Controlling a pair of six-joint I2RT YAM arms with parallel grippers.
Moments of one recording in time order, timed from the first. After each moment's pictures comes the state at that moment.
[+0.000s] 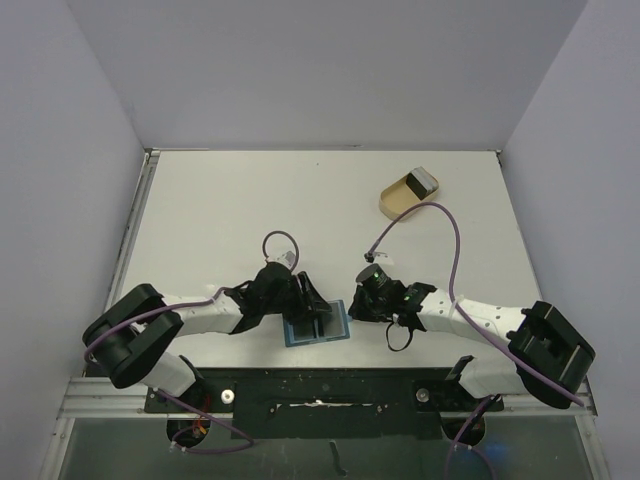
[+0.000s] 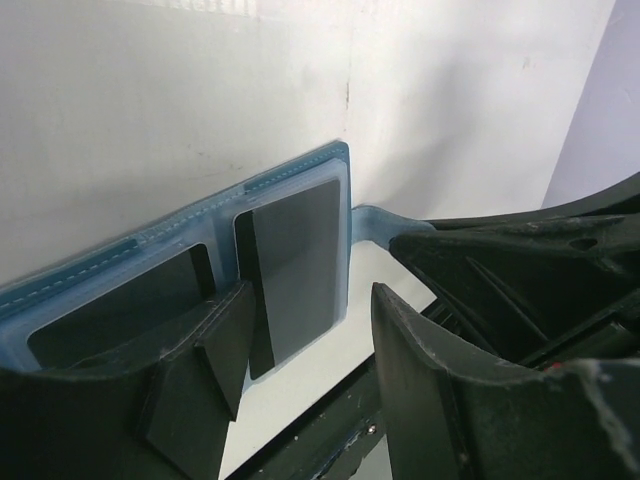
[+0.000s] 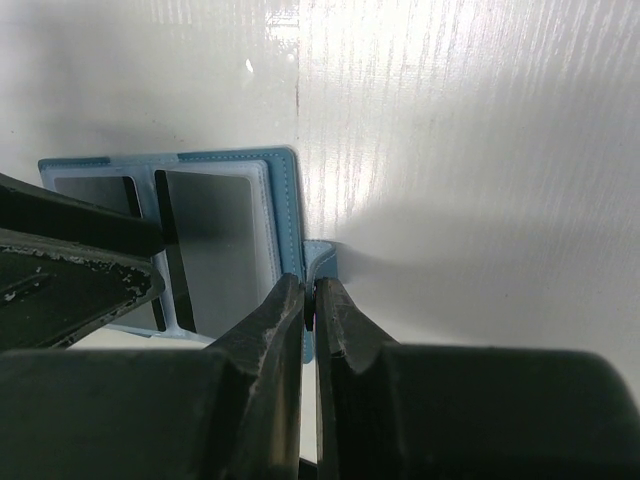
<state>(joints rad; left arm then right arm) -0.81 1.48 0.50 0.29 0.19 -1.17 0.85 1.30 0.61 -0.26 0.12 0.85</state>
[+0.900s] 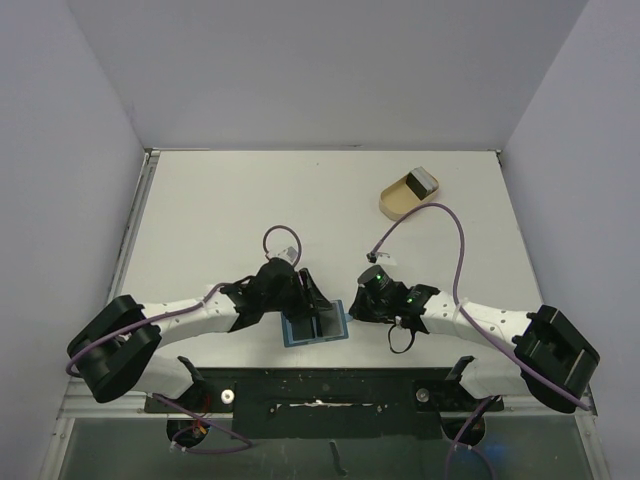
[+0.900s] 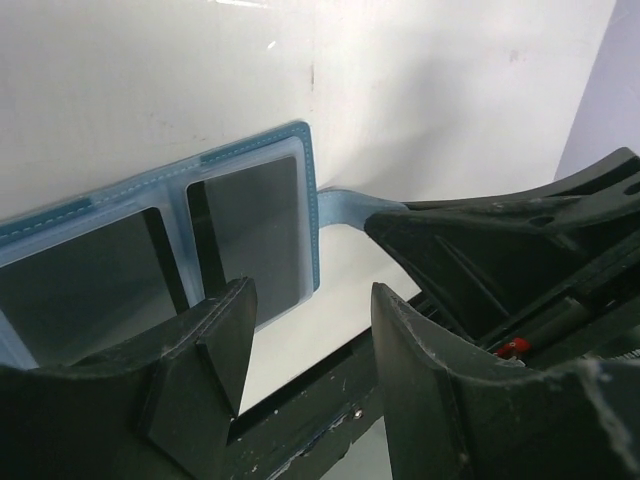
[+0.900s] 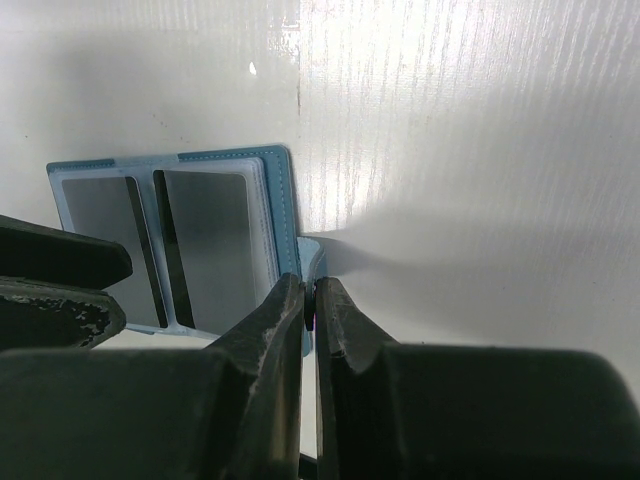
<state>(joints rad) -0.85 1.38 0.58 0.09 0.14 -1.16 0.86 1.27 0.59 -0.26 0.14 0.87</state>
